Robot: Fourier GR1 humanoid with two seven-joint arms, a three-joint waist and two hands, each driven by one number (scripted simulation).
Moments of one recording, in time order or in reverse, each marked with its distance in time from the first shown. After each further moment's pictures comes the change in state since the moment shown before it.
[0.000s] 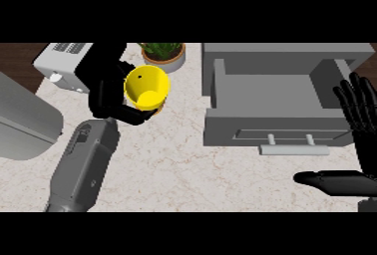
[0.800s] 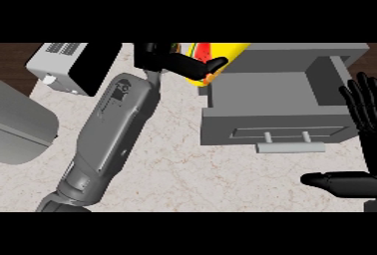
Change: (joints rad) left arm -0.364 -0.054 -0.197 -0.034 -0.001 0.340 0.360; right arm 0.000 -0.012 -0.031 0.003 -0.034 0.032 -0.014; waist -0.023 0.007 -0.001
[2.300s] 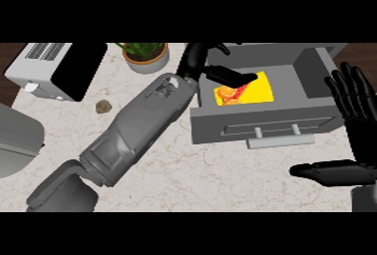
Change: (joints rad) left arm -0.256 -0.002 -0.522 0.501 0.377 0.250 0.013; right arm -0.078 0.014 0.032 0.047 0.018 0.006 -0.001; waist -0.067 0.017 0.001
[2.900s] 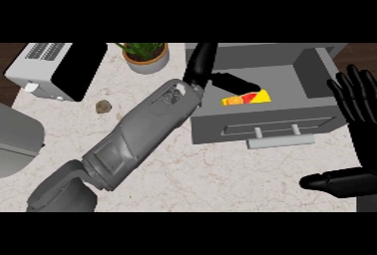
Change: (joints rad) left arm 0.011 0.000 -0.124 -0.057 0.058 0.111 -0.015; right arm 0.017 -0.002 -0.021 -0.024 -0.123 0.065 0.007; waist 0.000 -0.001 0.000
